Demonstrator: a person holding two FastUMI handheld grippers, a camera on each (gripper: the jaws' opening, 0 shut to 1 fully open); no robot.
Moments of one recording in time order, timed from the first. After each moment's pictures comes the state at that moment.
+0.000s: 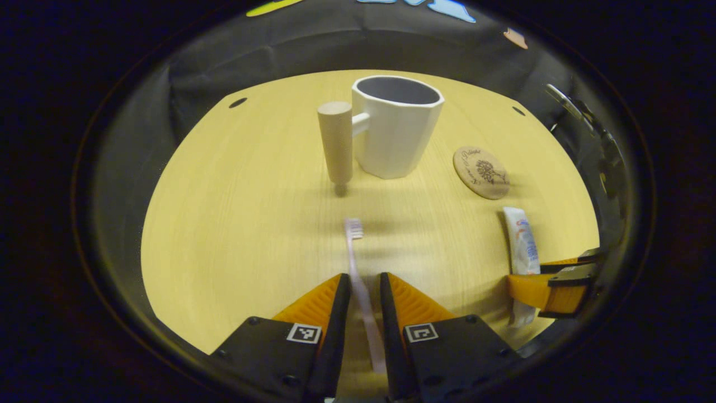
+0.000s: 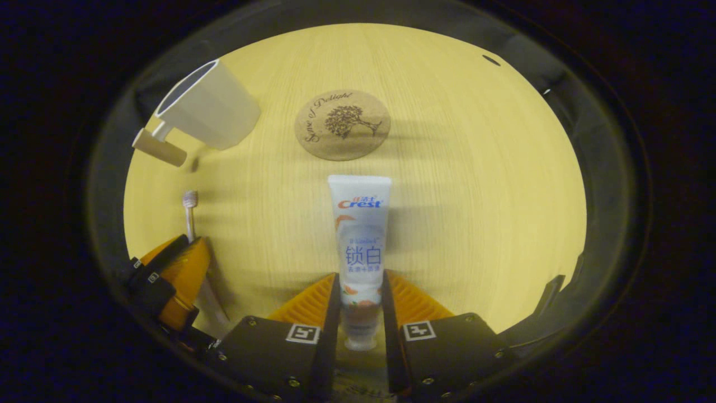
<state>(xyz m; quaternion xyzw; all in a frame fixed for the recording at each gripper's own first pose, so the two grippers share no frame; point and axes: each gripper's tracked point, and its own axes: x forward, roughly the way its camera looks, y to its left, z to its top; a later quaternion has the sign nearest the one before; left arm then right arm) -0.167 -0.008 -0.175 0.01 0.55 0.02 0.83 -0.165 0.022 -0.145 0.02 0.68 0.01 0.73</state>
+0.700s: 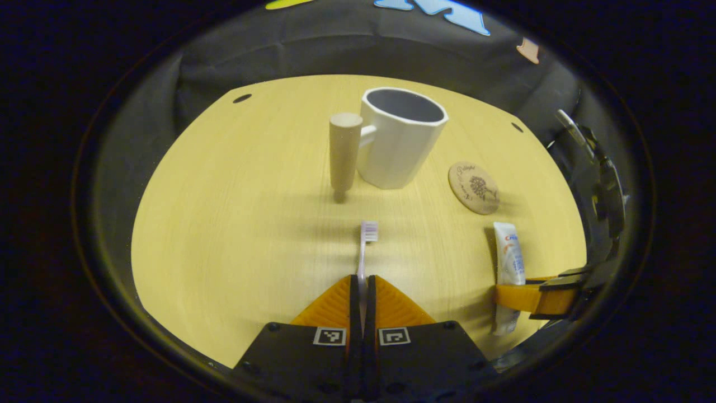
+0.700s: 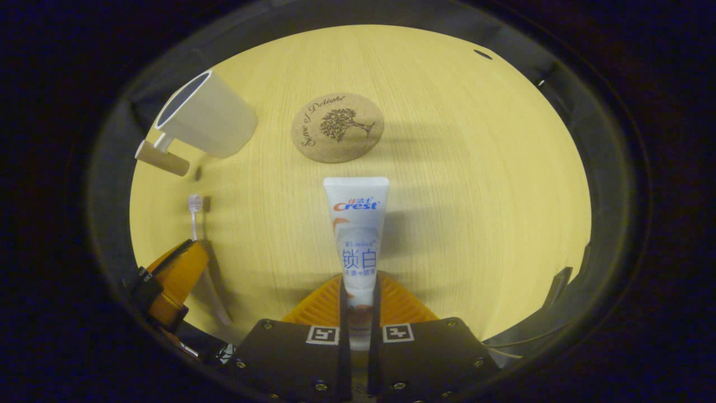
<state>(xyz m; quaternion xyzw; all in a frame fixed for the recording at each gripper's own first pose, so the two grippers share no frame) -0.158 -0.017 -0.155 -0.05 0.52 0.01 0.85 -0.170 0.022 -0.140 0.06 0.67 0.01 0.74</state>
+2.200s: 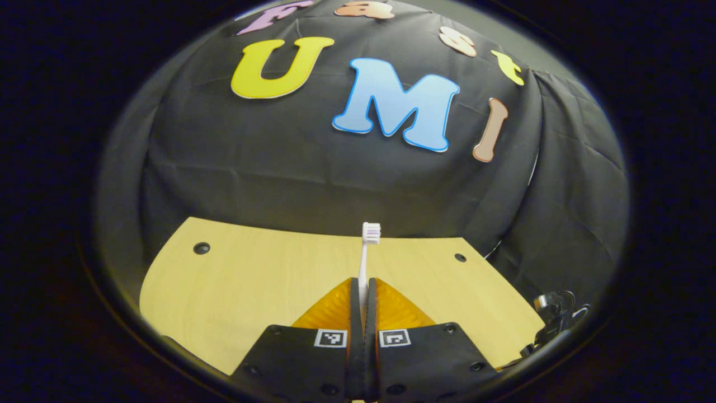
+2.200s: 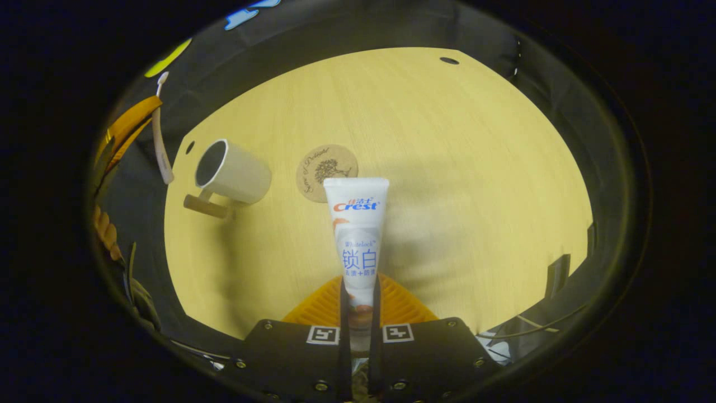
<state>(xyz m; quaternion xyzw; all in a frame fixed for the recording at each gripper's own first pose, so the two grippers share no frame) 0.047 -0.029 -0.019 -0.08 0.23 -0.11 0.96 -0.158 0.018 -0.081 0.15 0.62 0.01 0.77</state>
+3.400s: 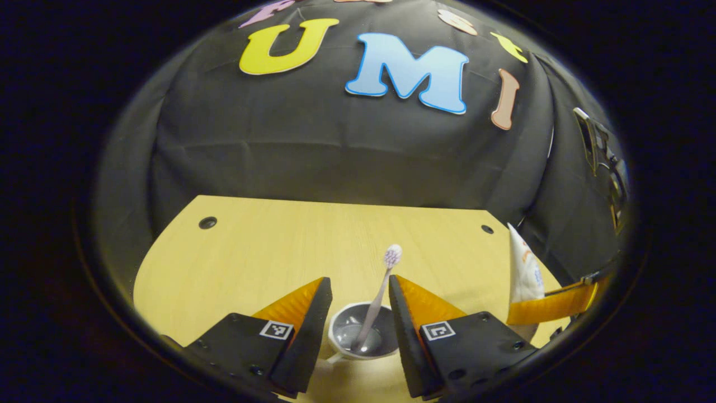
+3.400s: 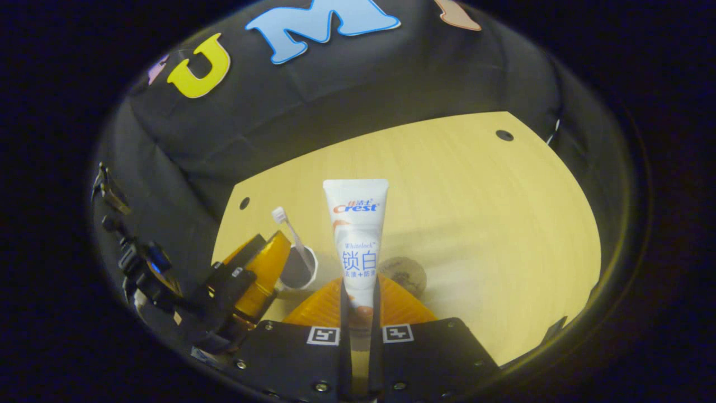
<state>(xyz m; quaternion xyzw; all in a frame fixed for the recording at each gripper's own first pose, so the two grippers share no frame) 0.027 0.002 -0.109 -0.06 0.28 -0.06 0.96 -0.074 0.017 0.014 0.17 0.47 0.10 0.86</state>
